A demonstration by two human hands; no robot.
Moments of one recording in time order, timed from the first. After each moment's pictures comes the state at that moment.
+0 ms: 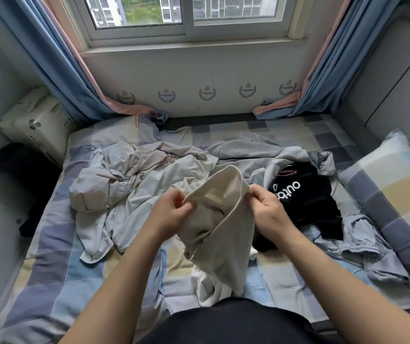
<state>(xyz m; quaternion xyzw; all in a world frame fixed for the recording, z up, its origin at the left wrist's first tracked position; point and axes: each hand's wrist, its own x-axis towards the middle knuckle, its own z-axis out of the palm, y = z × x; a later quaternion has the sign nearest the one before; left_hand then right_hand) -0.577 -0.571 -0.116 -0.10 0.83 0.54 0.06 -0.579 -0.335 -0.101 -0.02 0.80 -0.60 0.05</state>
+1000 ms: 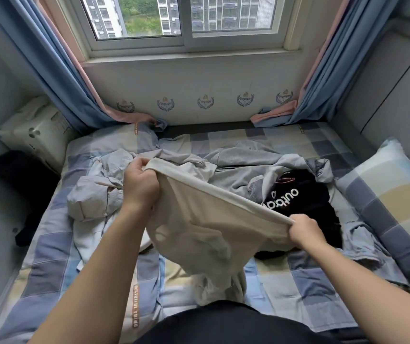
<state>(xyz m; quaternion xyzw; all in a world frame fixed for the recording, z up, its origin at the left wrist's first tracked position) -0.622 -0.595 -0.055 -0.22 0.74 0.61 -0.16 -0.610 -0.241 -0.168 0.18 0.95 -0.21 0.16</state>
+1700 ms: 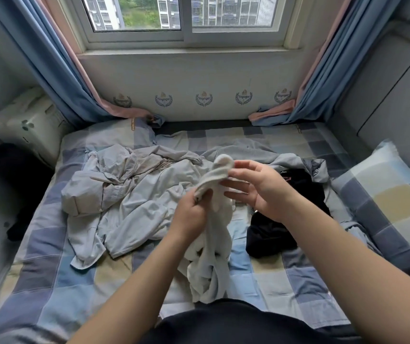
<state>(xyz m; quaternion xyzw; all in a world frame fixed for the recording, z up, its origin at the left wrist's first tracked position) -0.589 -0.517 -0.112 -0.03 0.76 0.65 -0.02 -0.627 -0.344 -0.043 0.04 0.57 -0.79 0.23</state>
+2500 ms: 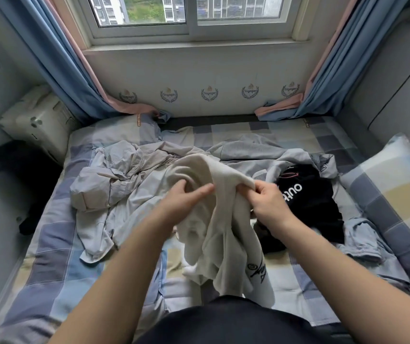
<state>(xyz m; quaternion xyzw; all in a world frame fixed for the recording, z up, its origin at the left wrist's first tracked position) -0.594 -0.560 -0.083 -0.09 0.73 0.66 0.11 -0.606 -0.350 -0.095 0.03 0.76 -0.64 0.09</state>
